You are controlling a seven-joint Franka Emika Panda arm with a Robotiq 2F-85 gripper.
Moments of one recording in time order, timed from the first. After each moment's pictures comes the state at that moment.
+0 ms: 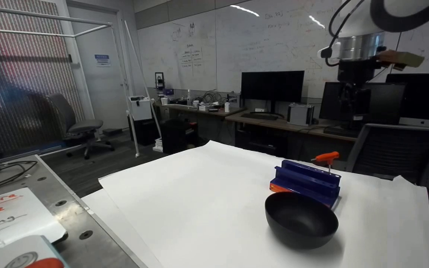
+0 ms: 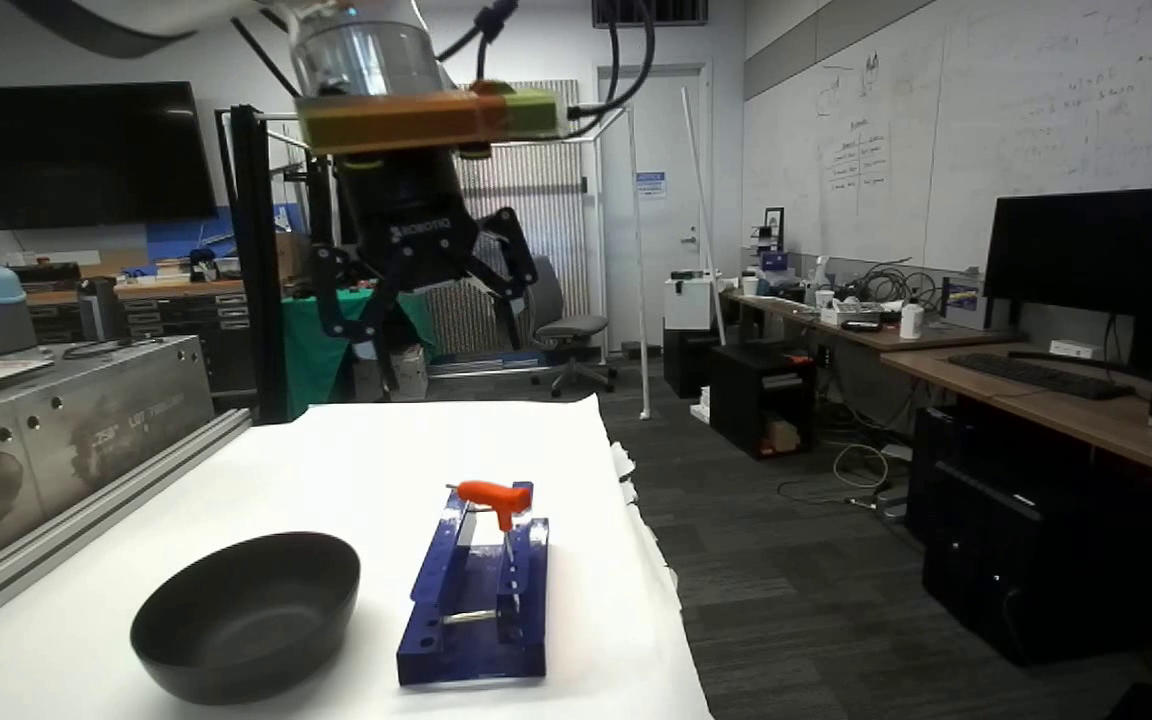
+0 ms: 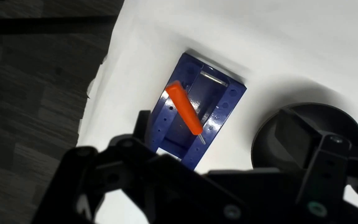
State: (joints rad) arm -0.01 -0.22 -0.12 -2.21 -0.24 1.99 -0.60
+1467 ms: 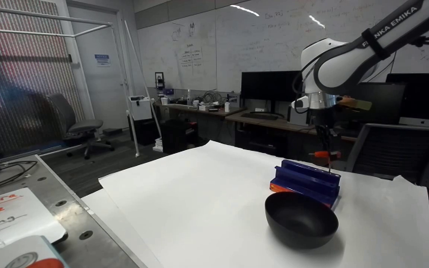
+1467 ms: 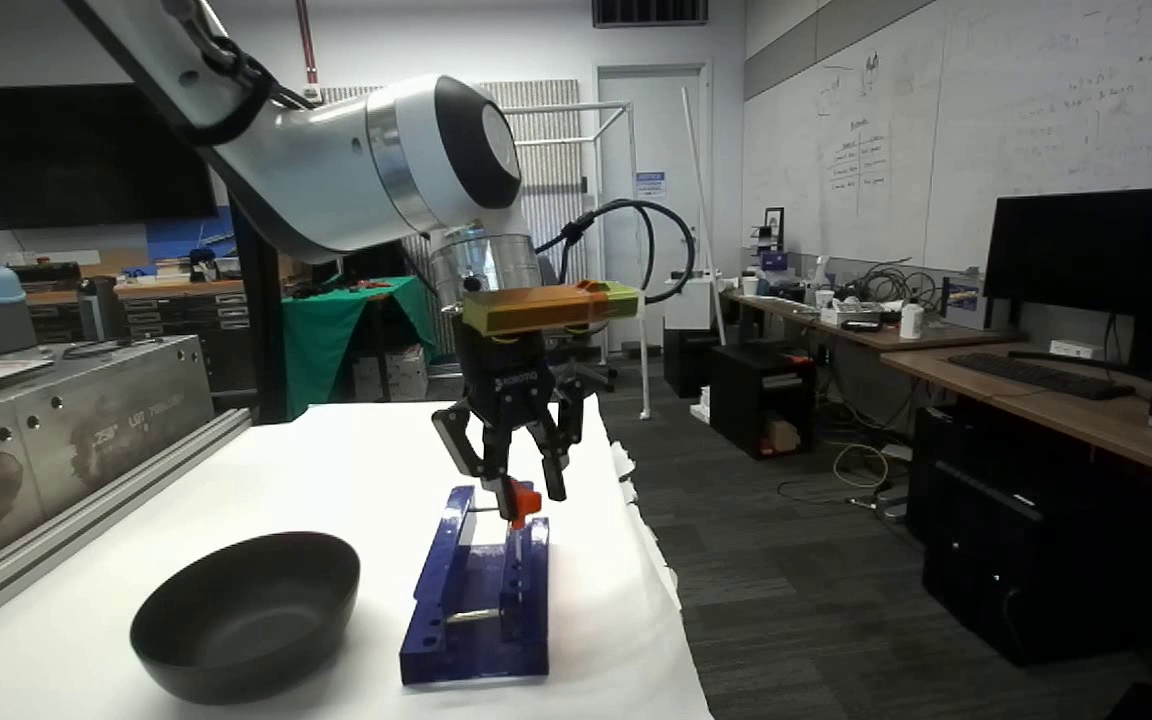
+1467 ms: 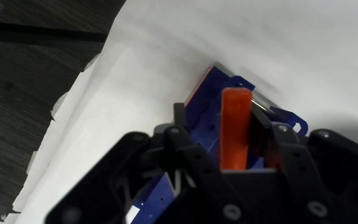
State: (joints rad) arm -0.09 0.18 -0.11 -2.04 -0.22 2.05 -0.78
